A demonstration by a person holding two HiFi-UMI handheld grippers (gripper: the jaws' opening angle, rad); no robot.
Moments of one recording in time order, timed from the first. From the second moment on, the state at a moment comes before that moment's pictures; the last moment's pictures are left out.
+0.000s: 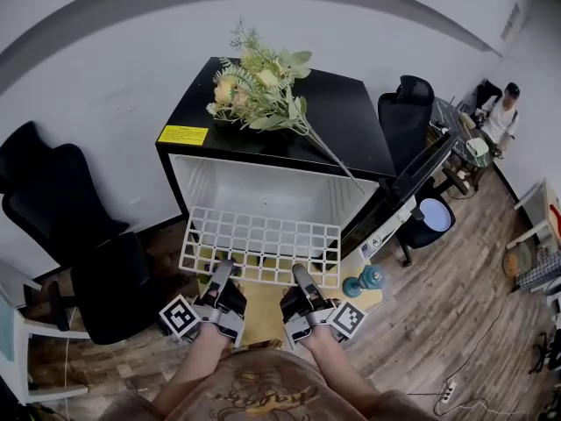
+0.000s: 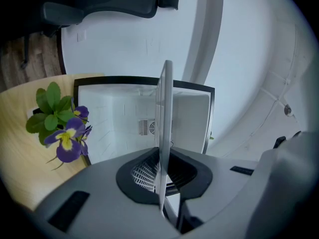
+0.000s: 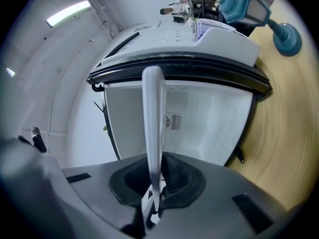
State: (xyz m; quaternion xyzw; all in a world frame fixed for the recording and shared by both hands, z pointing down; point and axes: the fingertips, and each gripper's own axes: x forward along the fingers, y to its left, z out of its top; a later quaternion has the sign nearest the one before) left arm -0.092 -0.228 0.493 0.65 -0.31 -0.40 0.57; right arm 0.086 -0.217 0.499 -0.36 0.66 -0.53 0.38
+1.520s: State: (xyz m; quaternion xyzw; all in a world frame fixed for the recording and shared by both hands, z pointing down) left arm -0.090 -0.246 0.498 0.63 -0.32 -0.42 0.57; right arm 0.090 -0.238 0.505 -0.36 0.66 -0.55 0.38
